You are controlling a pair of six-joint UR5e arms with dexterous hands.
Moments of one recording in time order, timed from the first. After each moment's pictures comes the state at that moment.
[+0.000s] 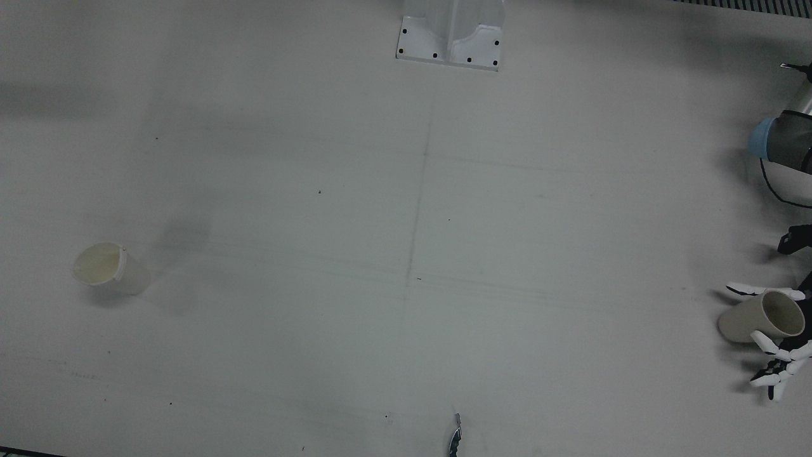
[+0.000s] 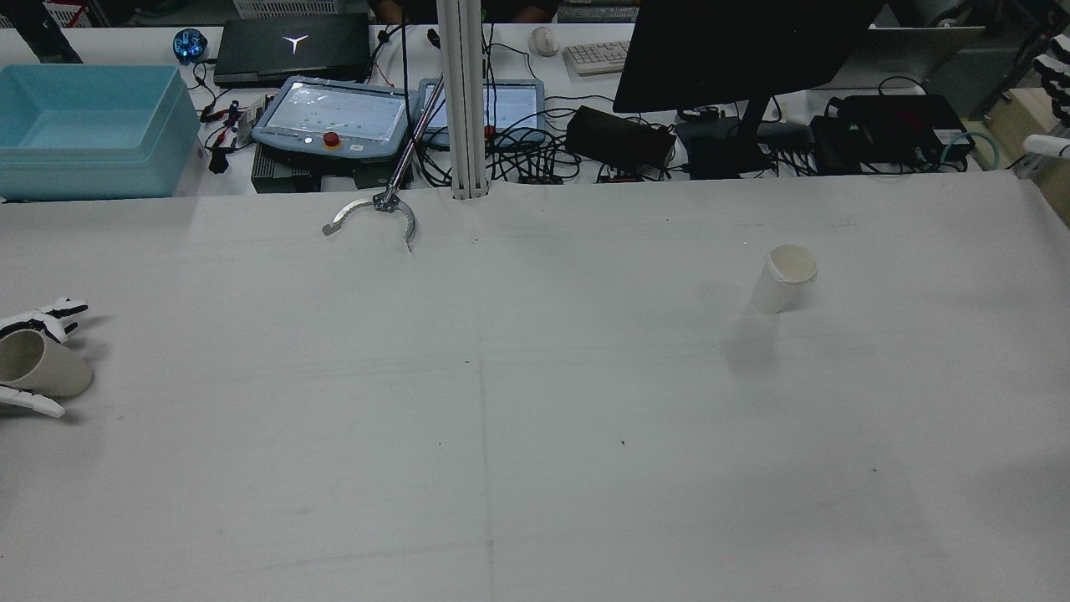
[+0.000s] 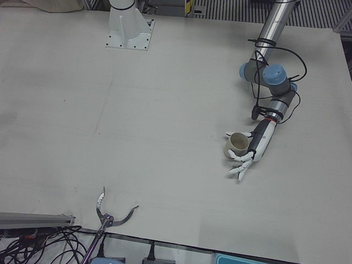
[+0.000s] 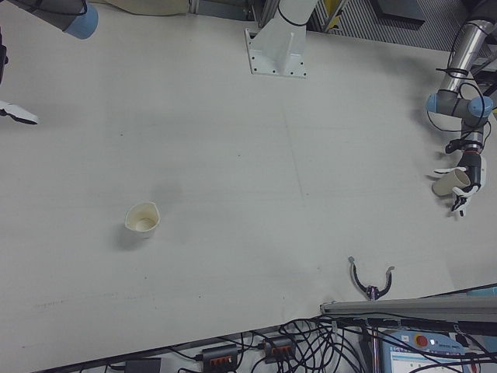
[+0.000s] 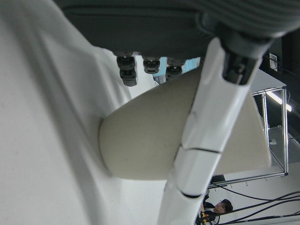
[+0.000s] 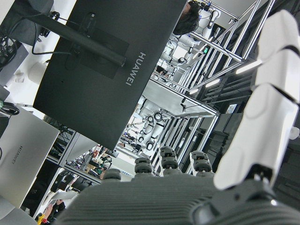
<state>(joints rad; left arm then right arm) -0.87 -1.57 -1.28 -0.46 1.27 0.34 1.39 -1.60 1.78 -3.23 -1.38 -0.46</state>
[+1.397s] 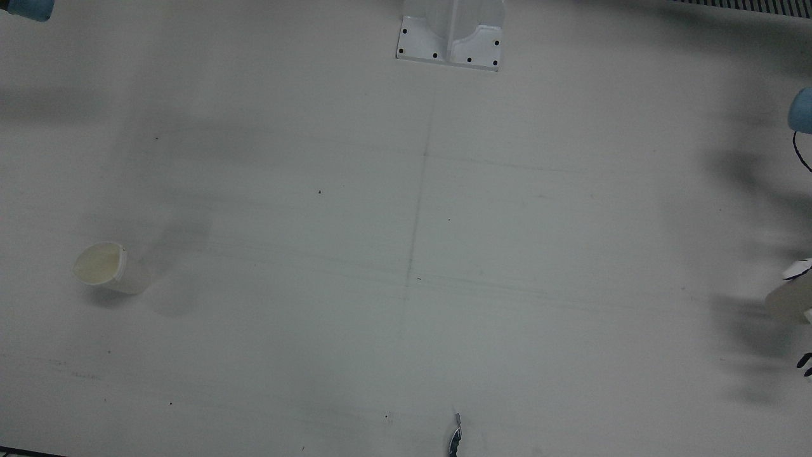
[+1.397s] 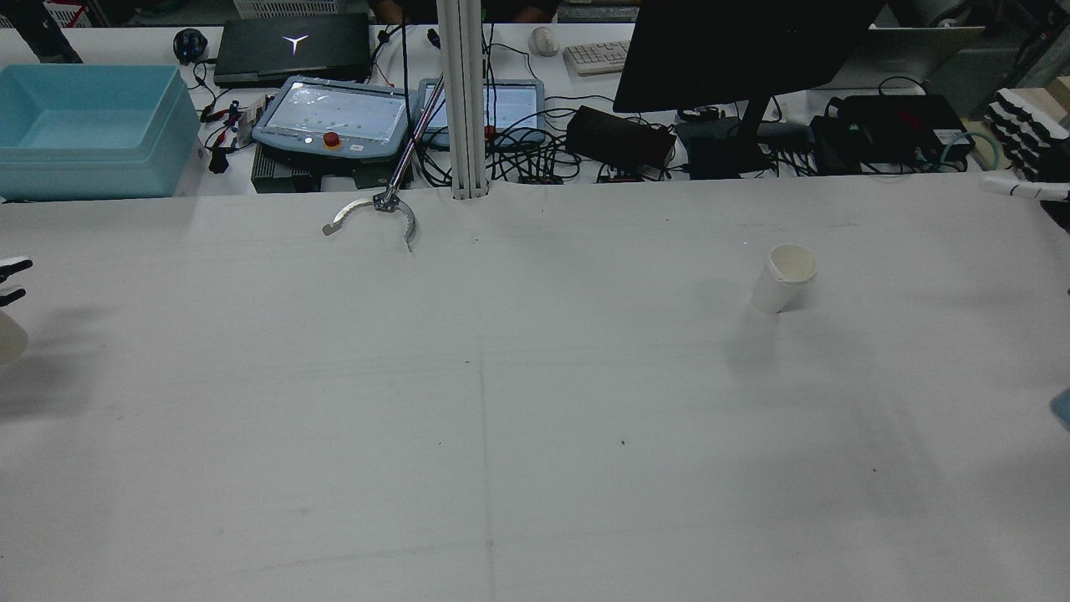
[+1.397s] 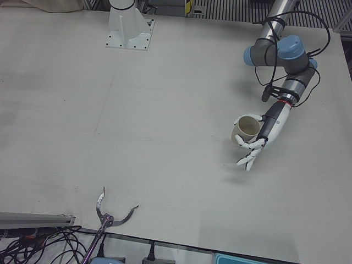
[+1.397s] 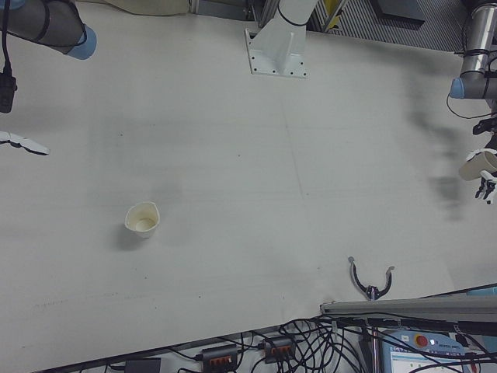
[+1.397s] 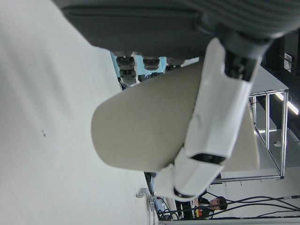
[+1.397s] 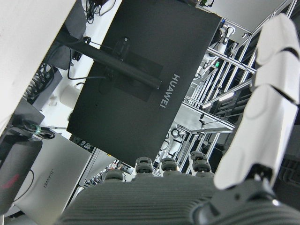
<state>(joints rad) -1.08 -1.47 -1.61 -0.19 1.53 0.22 1.32 -1.58 1.63 -3.13 -1.38 -0.45</state>
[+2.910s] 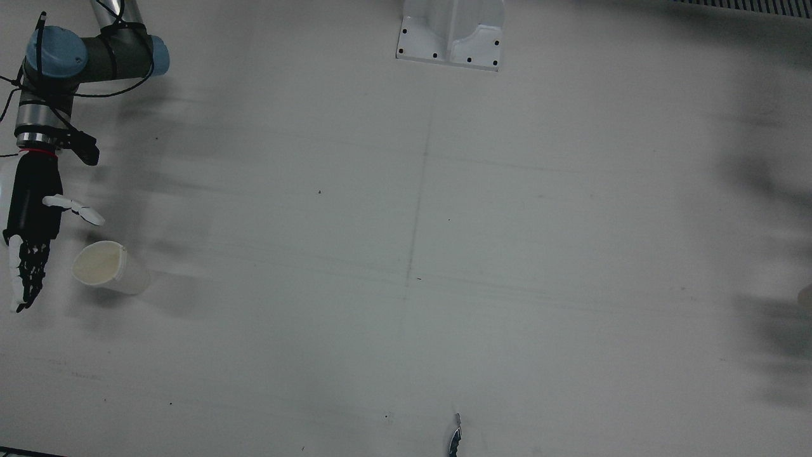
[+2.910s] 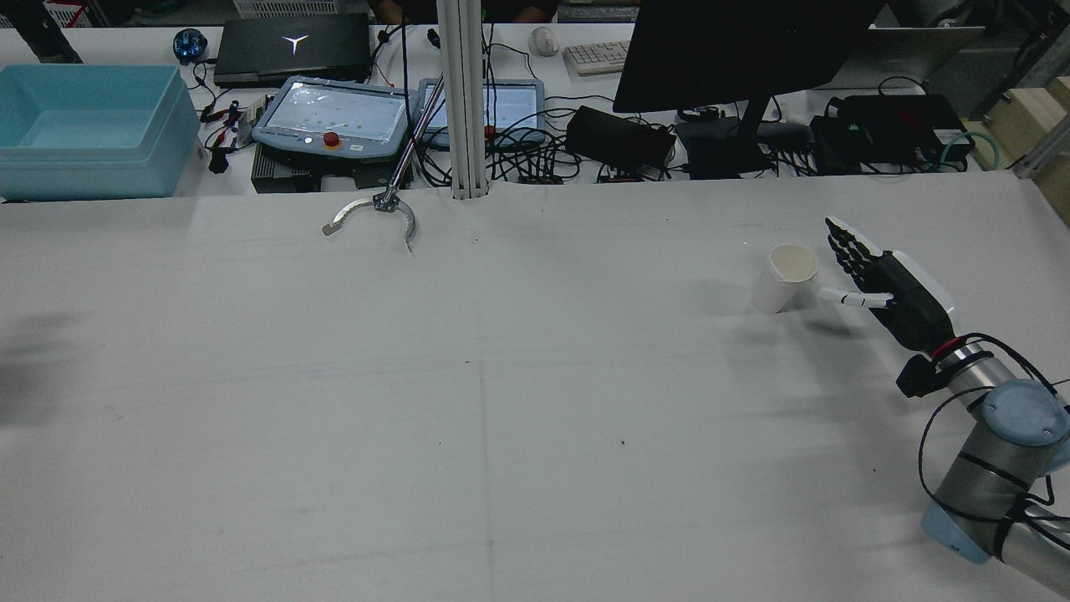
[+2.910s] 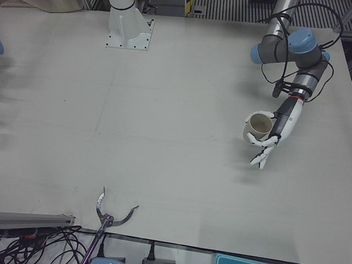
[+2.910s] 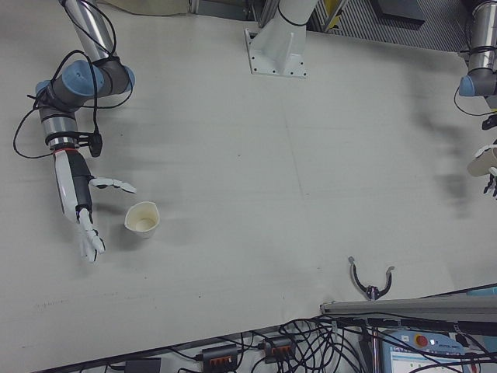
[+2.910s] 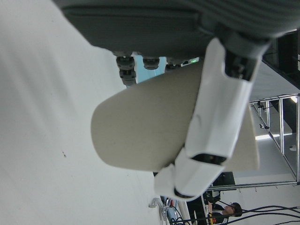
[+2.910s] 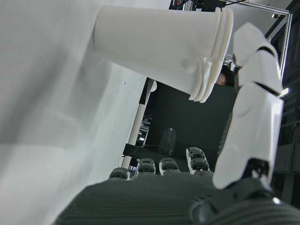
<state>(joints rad) -1.15 -1.44 -1.63 -0.15 1.61 0.23 0.87 -1.48 1.32 -2.86 -1.08 -0.31</state>
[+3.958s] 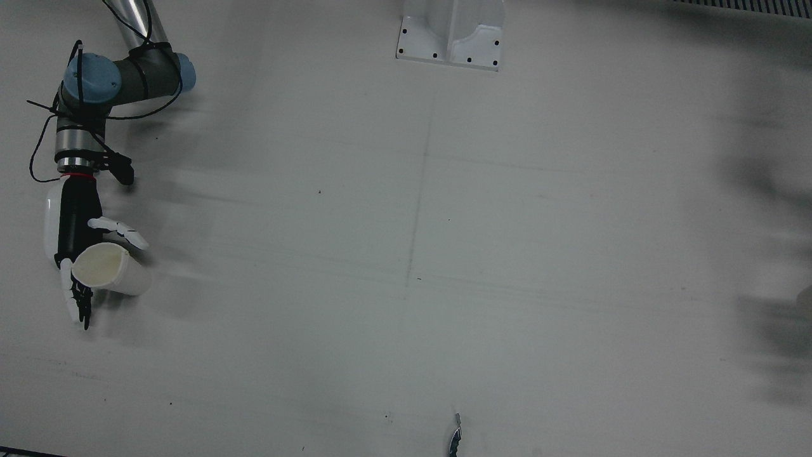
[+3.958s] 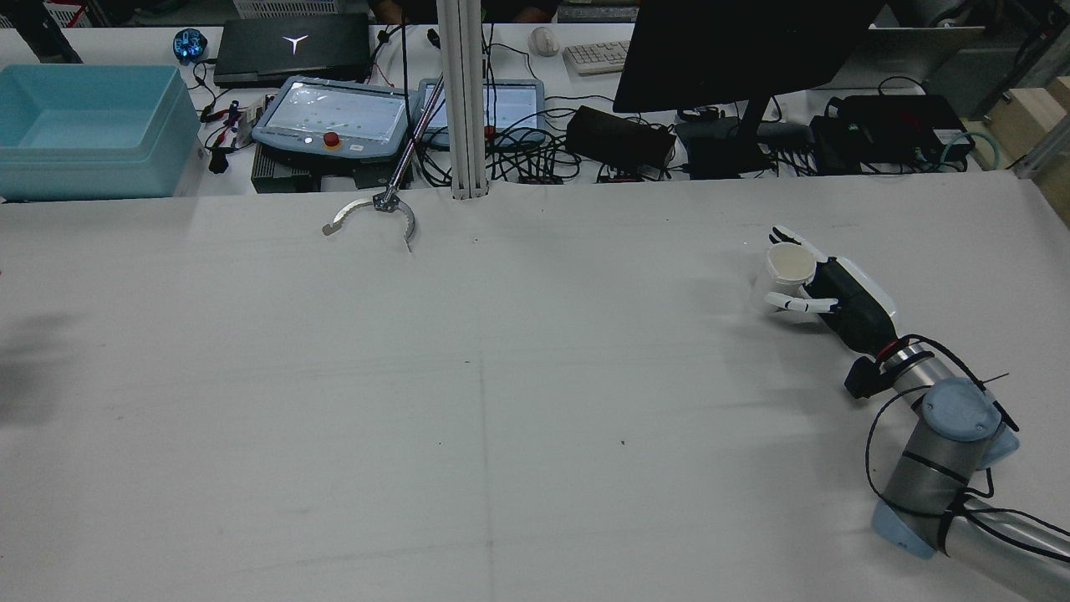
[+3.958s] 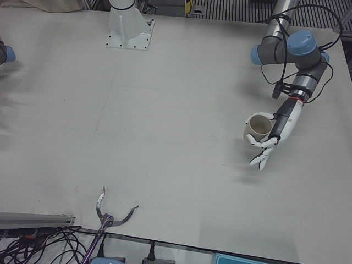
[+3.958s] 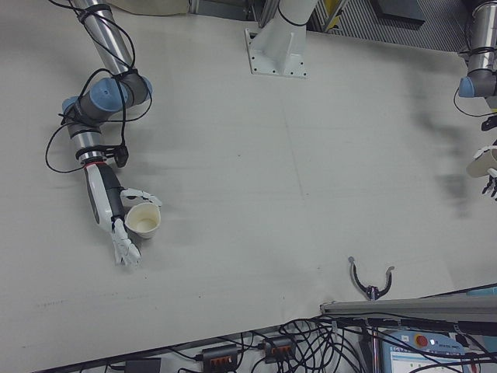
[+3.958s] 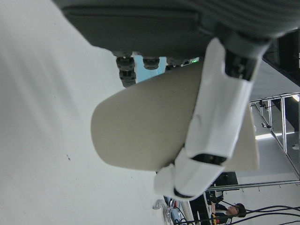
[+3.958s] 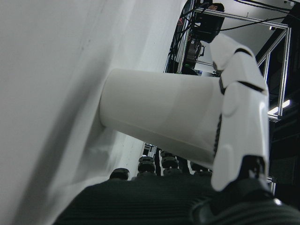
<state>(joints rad) -1.15 -1.45 -1.62 -0.15 1.61 0.24 0.80 -1.37 1.24 -2.86 -1.07 -0.31</state>
